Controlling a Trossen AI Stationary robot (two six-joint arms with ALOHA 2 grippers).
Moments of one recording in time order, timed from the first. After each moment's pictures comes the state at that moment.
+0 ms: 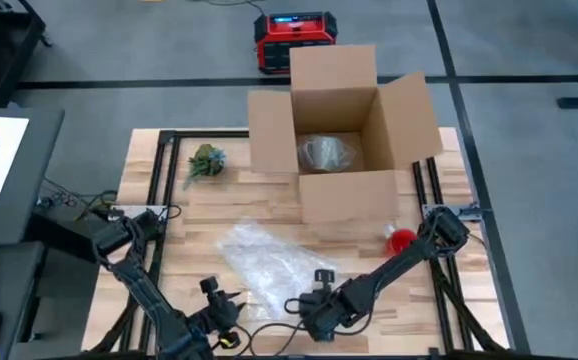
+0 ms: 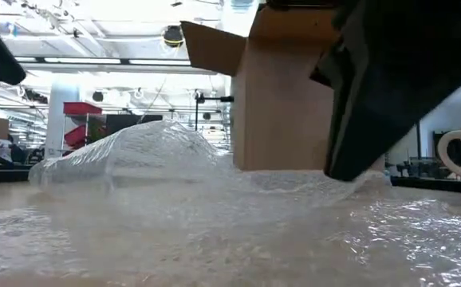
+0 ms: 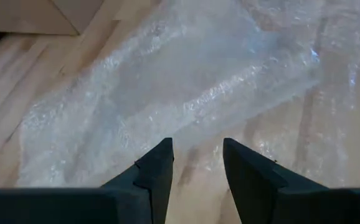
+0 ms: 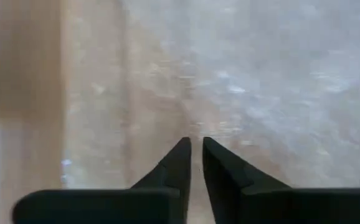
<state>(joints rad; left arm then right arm) -0.96 1.98 1.40 -1.06 -0.92 -1.31 0.61 2.18 1.55 -0.69 0.30 0.62</state>
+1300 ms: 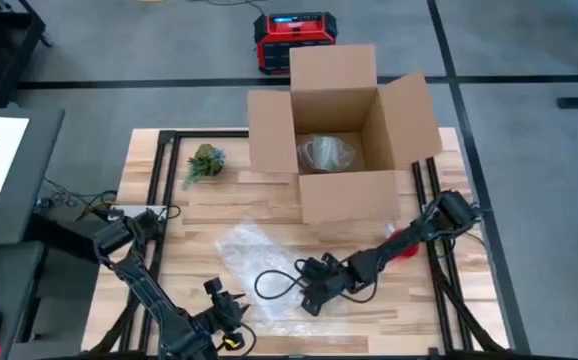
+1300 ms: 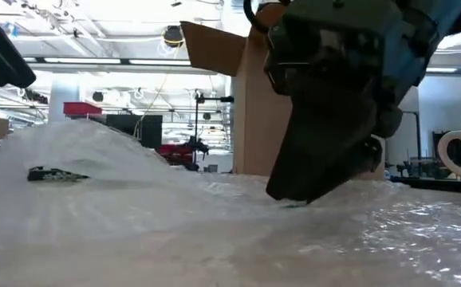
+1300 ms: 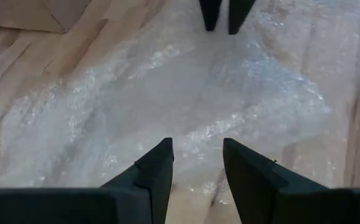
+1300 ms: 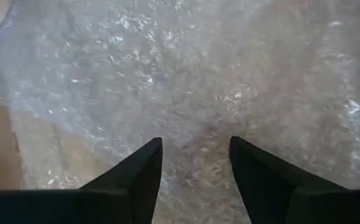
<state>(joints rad) -0.95 1.99 1.40 -0.96 -0.90 -1.25 0.48 2.04 1.13 -0.11 0.25 0.94</state>
